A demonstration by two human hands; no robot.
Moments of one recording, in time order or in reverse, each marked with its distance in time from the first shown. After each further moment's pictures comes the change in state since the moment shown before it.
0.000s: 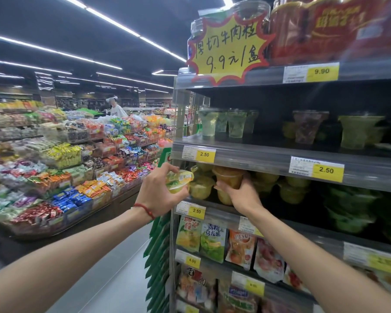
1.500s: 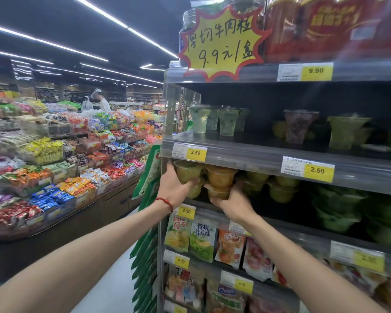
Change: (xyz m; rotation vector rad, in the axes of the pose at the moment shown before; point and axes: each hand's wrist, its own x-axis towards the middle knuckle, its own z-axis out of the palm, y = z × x) left_hand 0.024 0.022 0.068 -0.386 -0.061 -0.423; right_hand 0.008 0.033 0.002 -0.252 -0.090 0.045
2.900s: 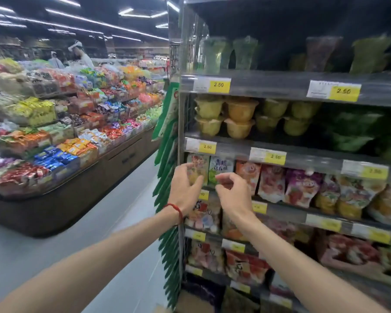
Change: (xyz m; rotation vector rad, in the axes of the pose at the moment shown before) left_hand -0.153 -0.062 -0.030 0.021 -0.156 -0.156; right_hand -0.164 -0.009 0.101 0.097 0.221 0.065
